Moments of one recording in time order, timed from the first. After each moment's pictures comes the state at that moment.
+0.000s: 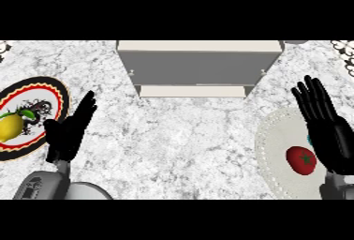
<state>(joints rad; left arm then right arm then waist) -0.15 0.28 -0.08 -1.35 0.11 0.07 0.04 -0.06 -0.30 -0.02 -1.66 -0.27 0.09 -0.18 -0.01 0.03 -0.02</state>
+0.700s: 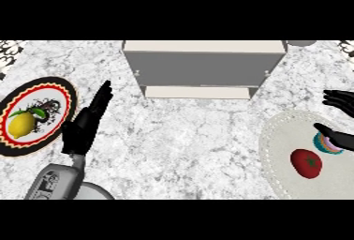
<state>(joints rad) -0.20 0.23 -0.16 -1.41 0.04 0.10 0.01 -0.15 -0.55 -0.18 -1.26 -0.24 0.22 -0.21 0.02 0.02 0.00</state>
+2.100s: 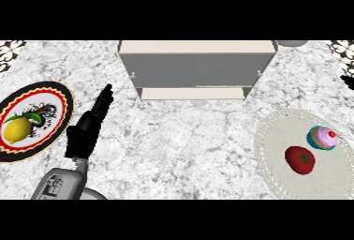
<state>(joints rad) -0.18 0.20 -0.15 -1.42 -0.01 0.11 0.01 -0.27 -0.93 -0.03 -1.26 0.04 0.66 -0.35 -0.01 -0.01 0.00</state>
